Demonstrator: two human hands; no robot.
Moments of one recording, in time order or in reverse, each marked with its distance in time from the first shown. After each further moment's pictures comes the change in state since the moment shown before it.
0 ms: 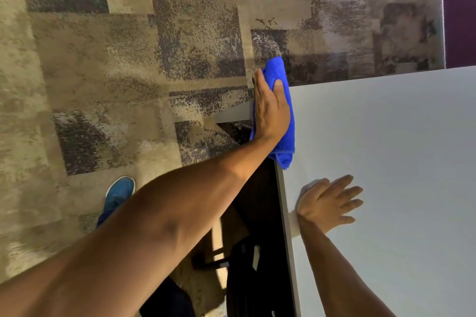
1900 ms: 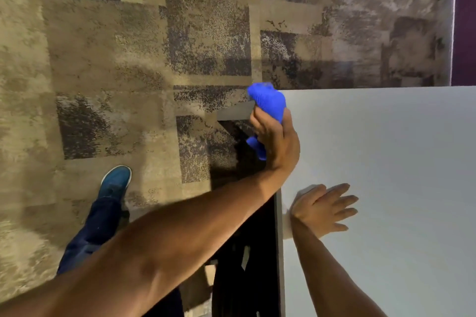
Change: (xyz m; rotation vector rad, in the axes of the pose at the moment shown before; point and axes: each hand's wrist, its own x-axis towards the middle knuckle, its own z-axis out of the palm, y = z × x) left_hand -0.056 -0.001 0.007 0.193 0.117 -0.192; right_hand -0.005 -0.007 -0.009 -0.005 0.017 -0.006
